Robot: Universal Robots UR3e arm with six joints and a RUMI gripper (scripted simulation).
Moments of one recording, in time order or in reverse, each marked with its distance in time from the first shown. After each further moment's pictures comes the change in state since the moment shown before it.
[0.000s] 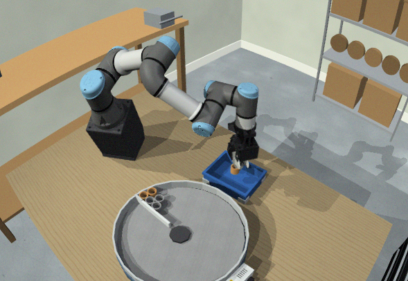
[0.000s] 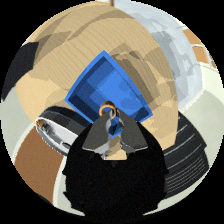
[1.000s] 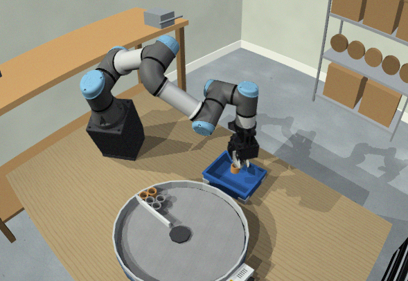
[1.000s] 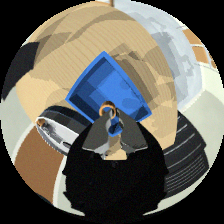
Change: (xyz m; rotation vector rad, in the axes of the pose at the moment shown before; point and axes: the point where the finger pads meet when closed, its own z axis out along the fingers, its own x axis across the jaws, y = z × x) arm 0.000 0.000 -0.004 -0.001 0.001 0.000
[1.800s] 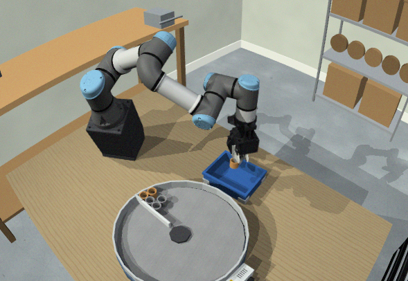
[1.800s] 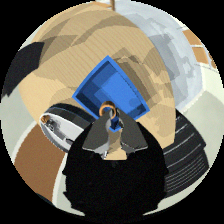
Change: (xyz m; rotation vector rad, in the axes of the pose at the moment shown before) arm -0.004 -0.002 -0.024 0.010 -0.014 0.000
